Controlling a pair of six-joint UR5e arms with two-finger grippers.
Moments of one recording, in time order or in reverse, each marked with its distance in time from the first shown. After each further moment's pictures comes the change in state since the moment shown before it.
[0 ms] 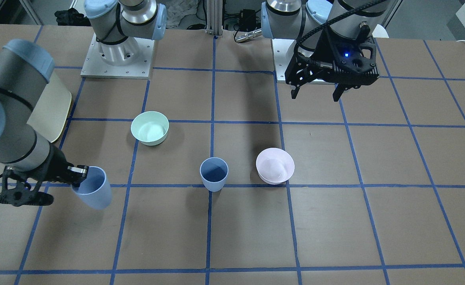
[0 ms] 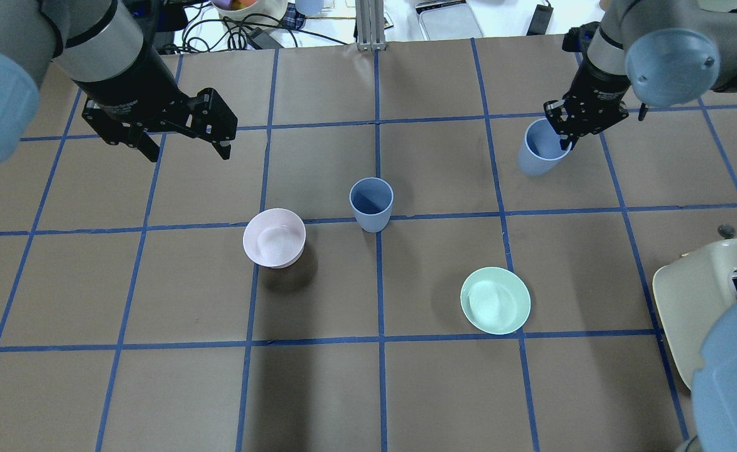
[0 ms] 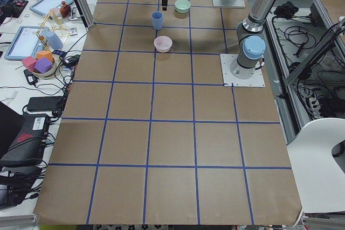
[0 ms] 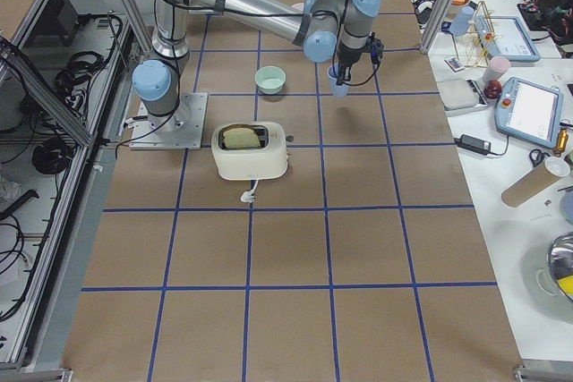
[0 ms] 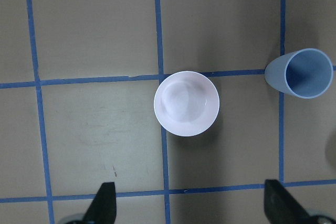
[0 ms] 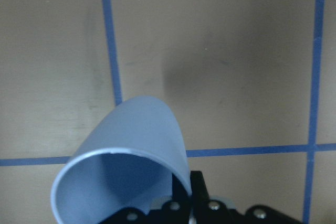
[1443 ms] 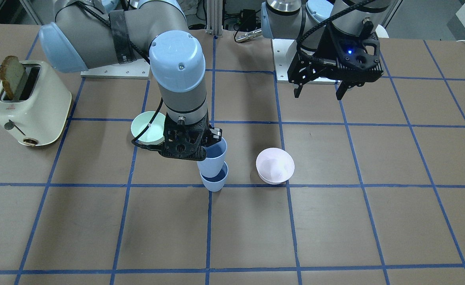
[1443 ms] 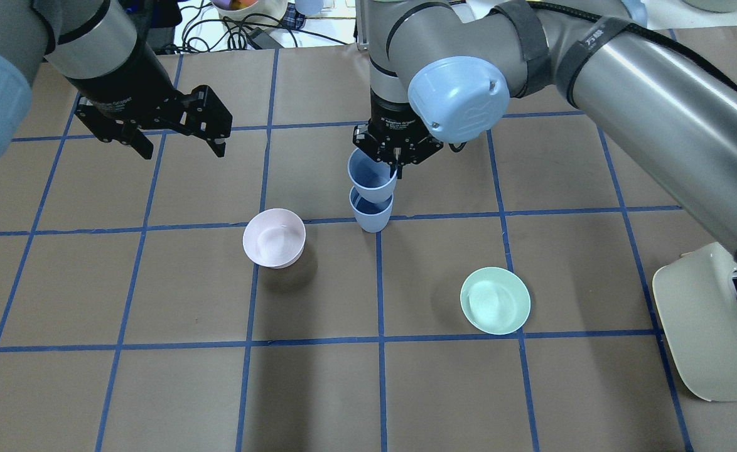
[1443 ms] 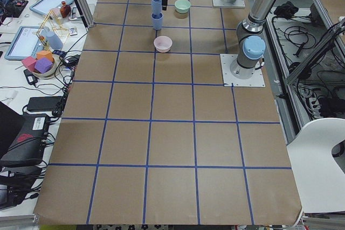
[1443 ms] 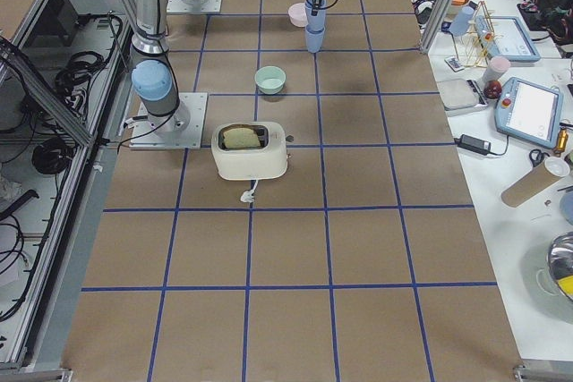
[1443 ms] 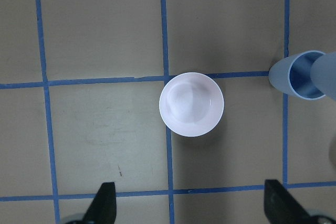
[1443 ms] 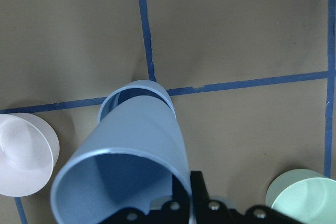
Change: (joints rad) left arm 0.003 0.003 0.007 0.000 0.012 0.000; right arm 0.423 0.021 -0.113 0.095 0.035 0.475
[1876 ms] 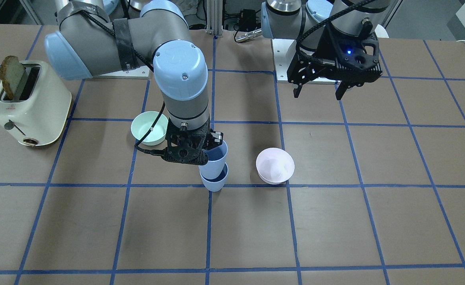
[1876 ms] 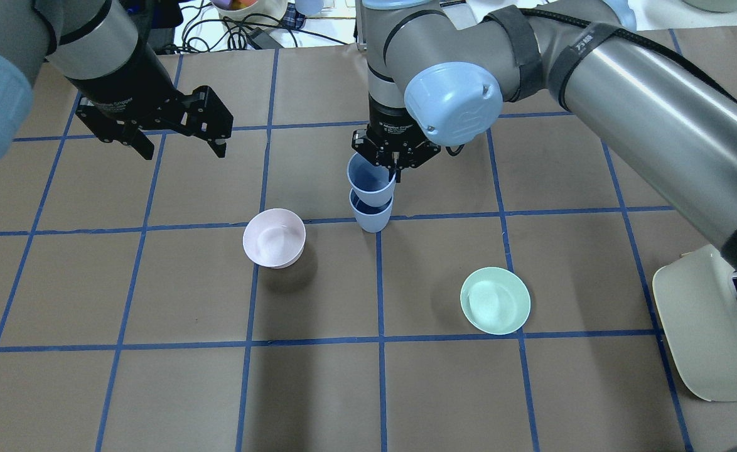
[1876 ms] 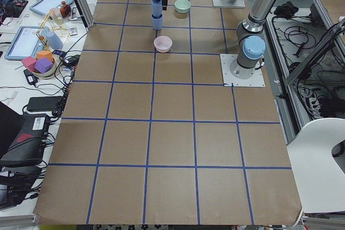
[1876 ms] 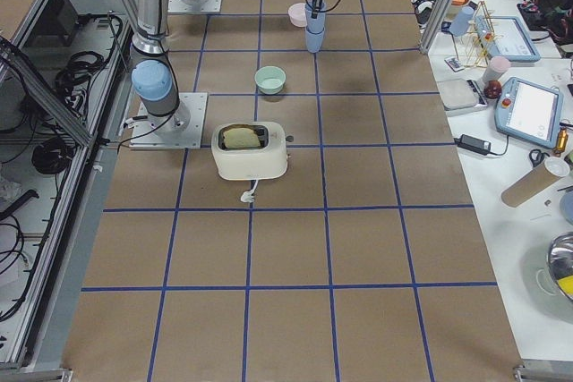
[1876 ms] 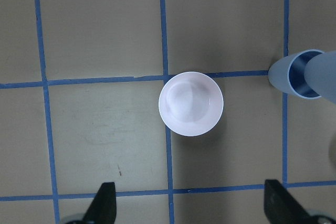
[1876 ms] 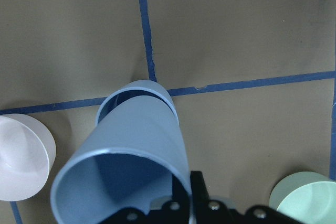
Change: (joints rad) left arm -0.001 -0.001 0.000 0.000 0.000 0.000; right arm 0.002 0.021 0.001 -0.008 0.001 0.000
